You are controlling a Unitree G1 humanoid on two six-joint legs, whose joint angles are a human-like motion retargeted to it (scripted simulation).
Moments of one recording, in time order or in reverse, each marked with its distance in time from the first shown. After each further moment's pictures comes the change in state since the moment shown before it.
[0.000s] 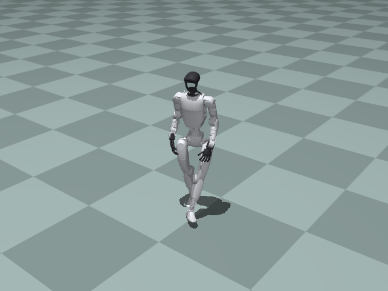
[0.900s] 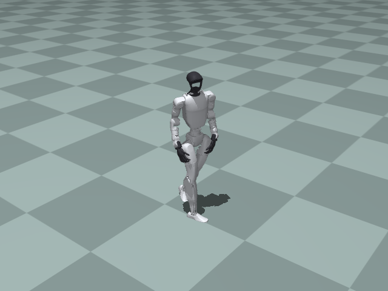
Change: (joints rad) left arm 0.042 -0.104 0.043 0.122 -0.106 0.057 -0.192; right arm -0.033 -0.007 -0.004 -0.015 0.158 -0.148 -0.176; waist -0.174 0.079 -0.020; left_leg 0.530 -0.132 -0.838 0.237 0.059 -0.009; right_leg -0.371 -0.038 0.497 -0.018 0.262 0.161
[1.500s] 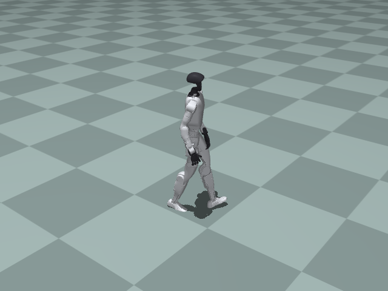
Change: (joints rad) left arm 0.071 -0.012 -0.020 -0.132 0.091 -0.053 0.196; right arm 0.066 -0.063 0.022 0.102 -0.184 0.129 0.211; waist 0.213 -0.050 -0.089; left_leg -0.546 0.129 0.981 -0.210 -0.038 0.121; right_leg 0.428 0.008 -0.767 0.025 -0.299 -0.125
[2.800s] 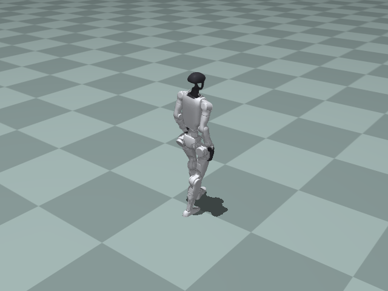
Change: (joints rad) left arm 0.030 0.064 -0.043 -0.035 0.041 -0.069 0.082; right arm 0.037 0.071 0.016 -0.047 -0.013 -0.011 -0.137; waist -0.013 -0.020 0.024; left_leg -0.029 0.070 -0.291 0.218 0.074 -0.061; right_leg -0.089 0.031 0.378 0.001 0.017 -0.124
